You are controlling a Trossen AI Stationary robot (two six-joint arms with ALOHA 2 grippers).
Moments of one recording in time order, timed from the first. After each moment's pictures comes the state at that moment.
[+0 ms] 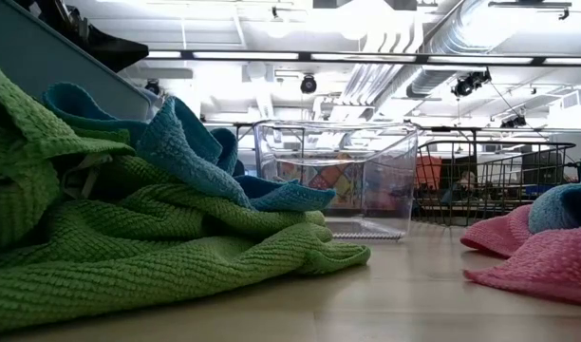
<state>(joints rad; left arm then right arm) 0.02 0.01 0.01 0.25 -0.28 -0.41 0.05 0.80 0.82 0.18 0.11 0.08</state>
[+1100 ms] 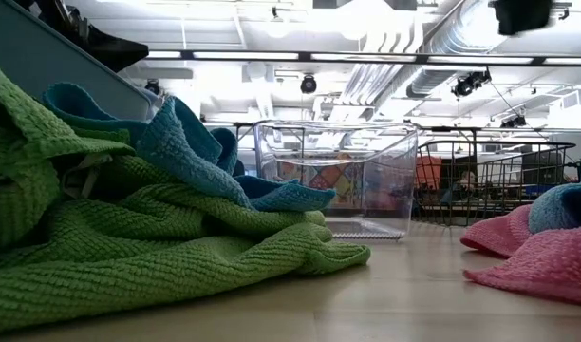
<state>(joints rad) 0.02 0.01 0.01 0.25 -0.28 -0.41 0.27 1.19 1.21 -1.16 -0.17 0.94</state>
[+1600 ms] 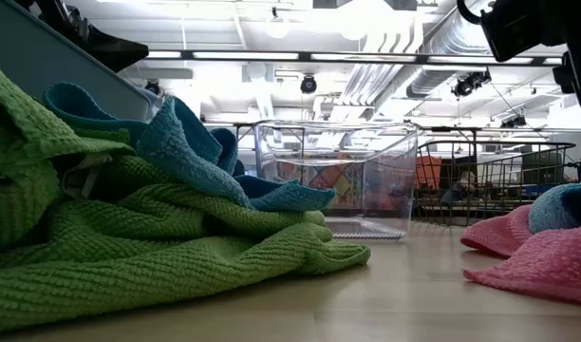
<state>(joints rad) 0.02 0.01 0.01 0.25 -0.28 -0.41 0.45 1.19 0.87 -0.83 -0.08 1.28</state>
